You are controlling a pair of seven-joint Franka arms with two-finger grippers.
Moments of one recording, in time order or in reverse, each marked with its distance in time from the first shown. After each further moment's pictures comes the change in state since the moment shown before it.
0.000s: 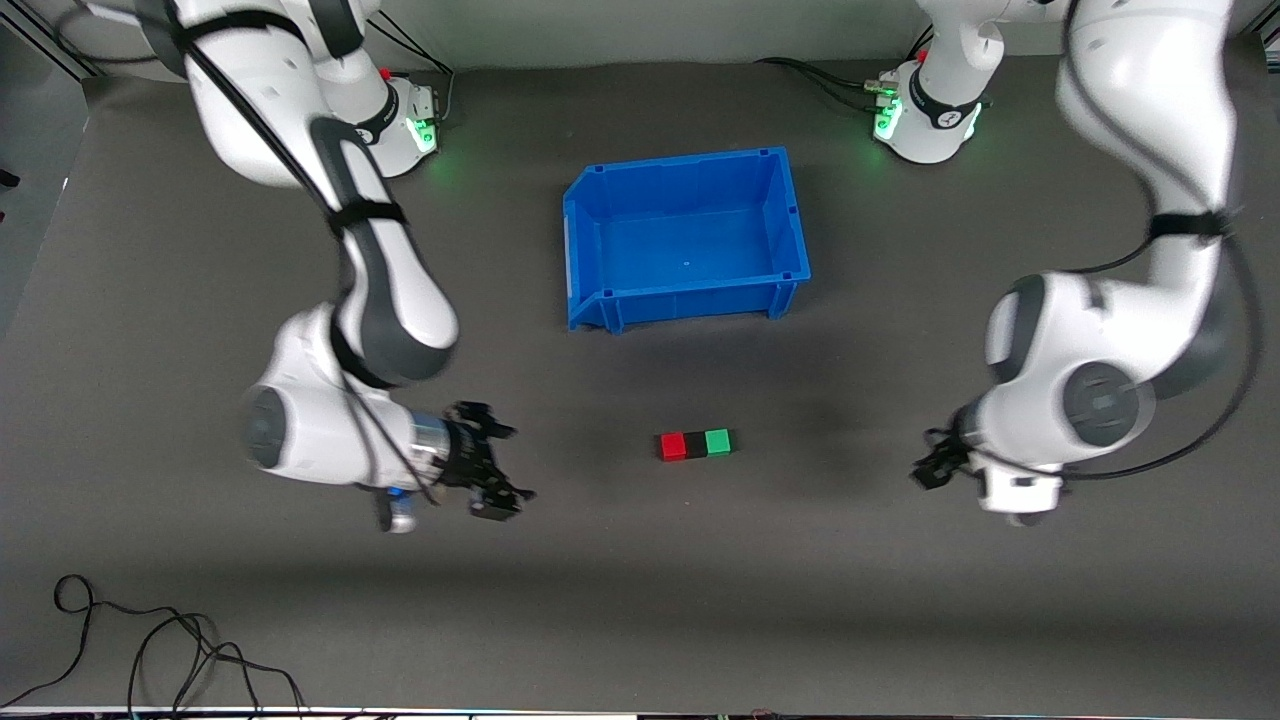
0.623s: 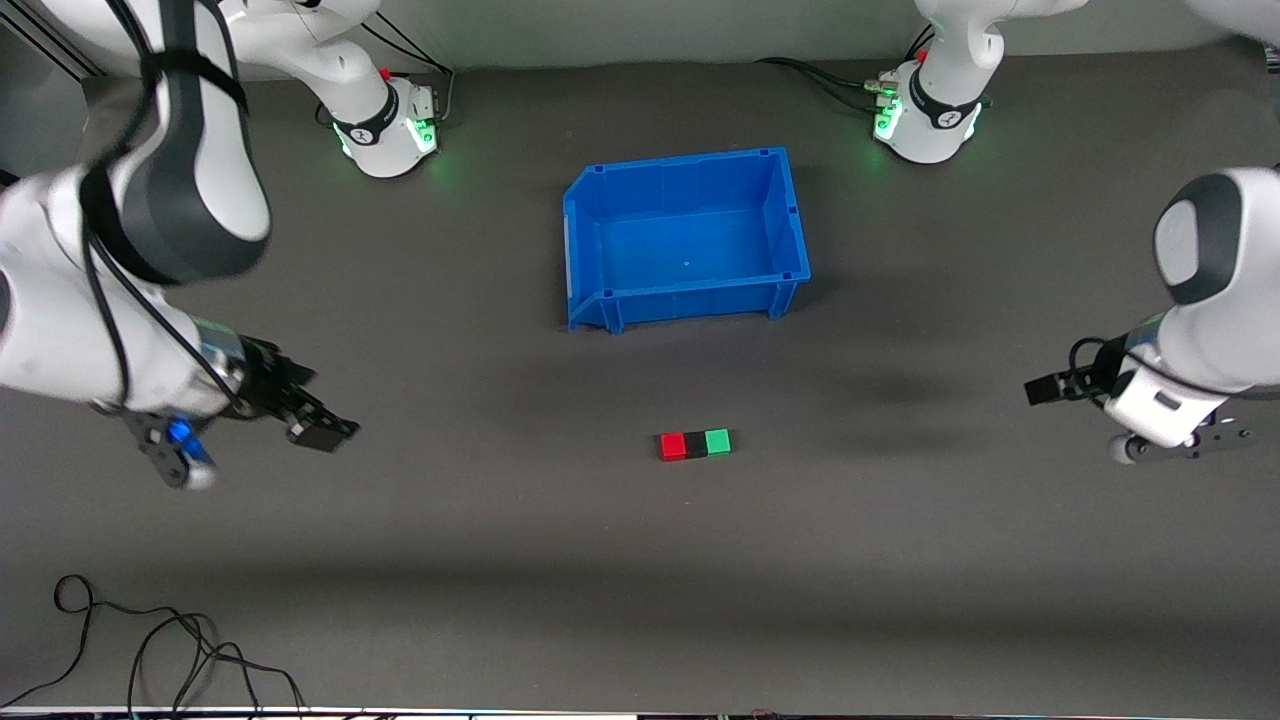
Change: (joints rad) left arm 0.142 -0.241 0.000 -0.118 -0.005 -0.102 0.704; right arm 0.002 -0.316 -0.144 -0.111 -0.374 -0.257 -0.405
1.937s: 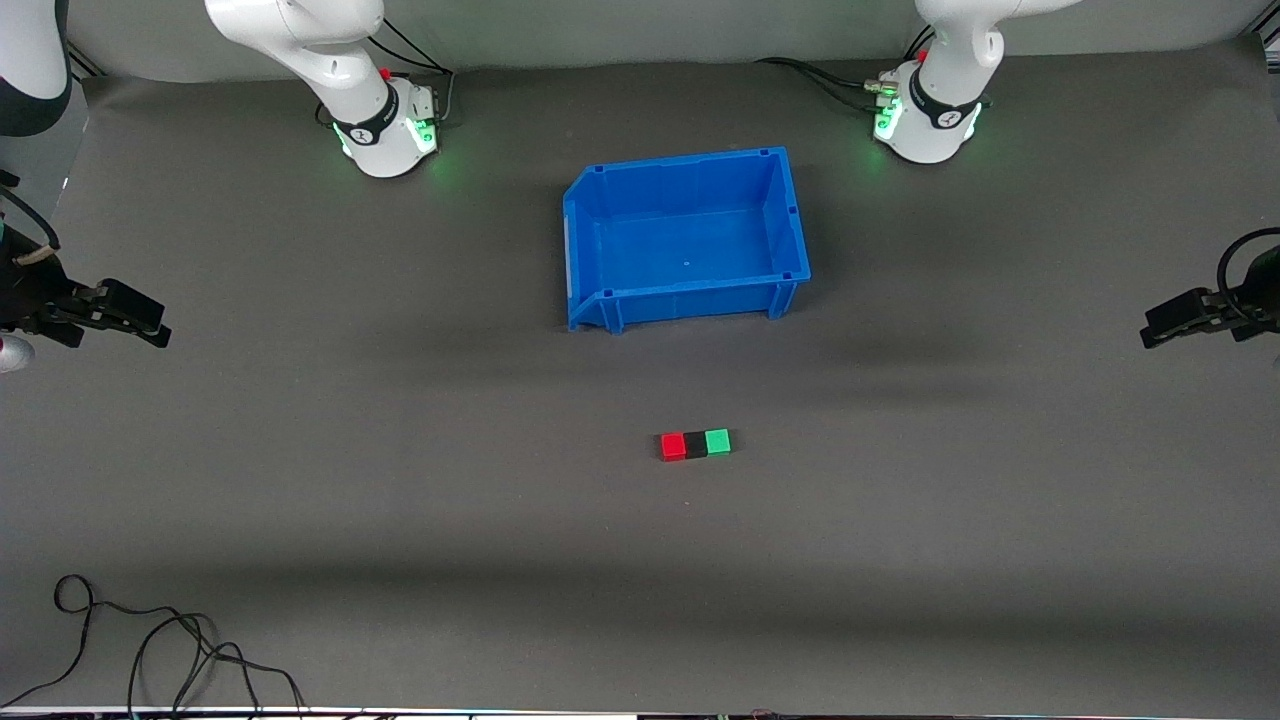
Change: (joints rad) left arm 0.097 -0.129 0.005 0.090 -0.032 -0.129 0.142; right arm -0.470 -0.277 0.363 -0.157 -0.262 0.019 -0.823
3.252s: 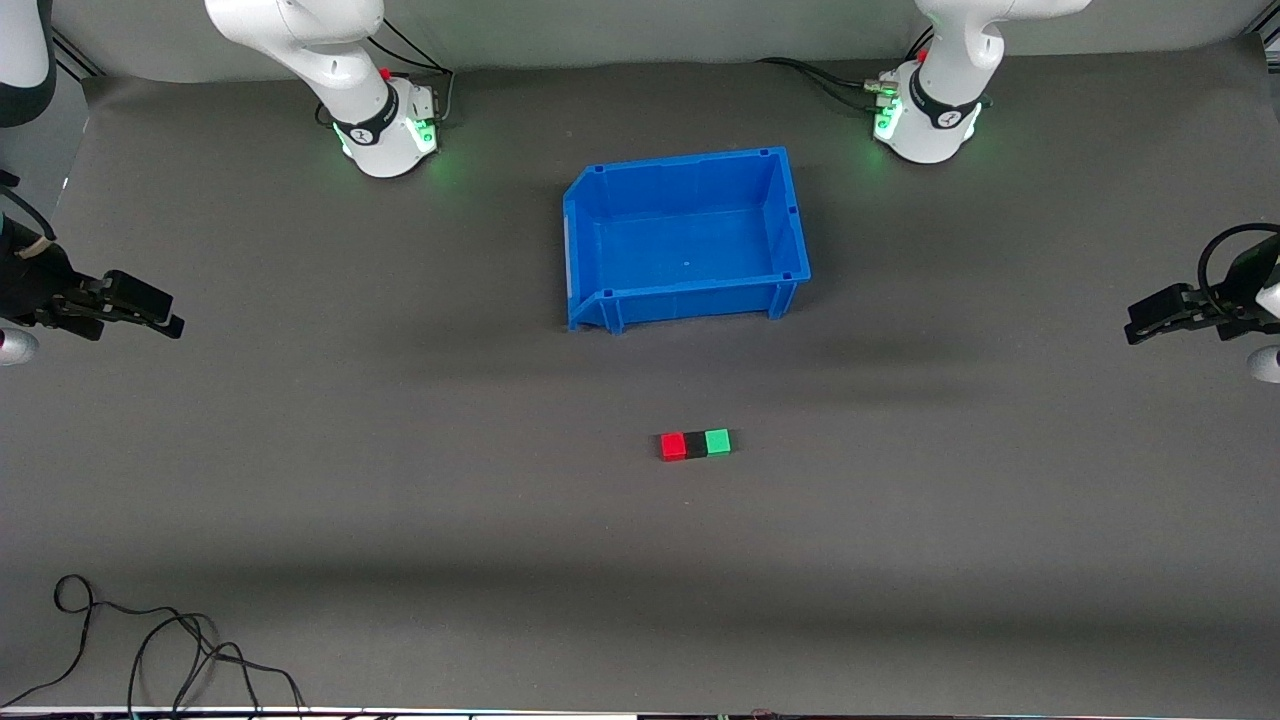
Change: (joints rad) left arm -0.172 0.002 0.147 0.020 -0.002 -0.036 0.011; right arm 0.000 -0.011 -0.016 -0.016 0.082 -0.020 -0.010
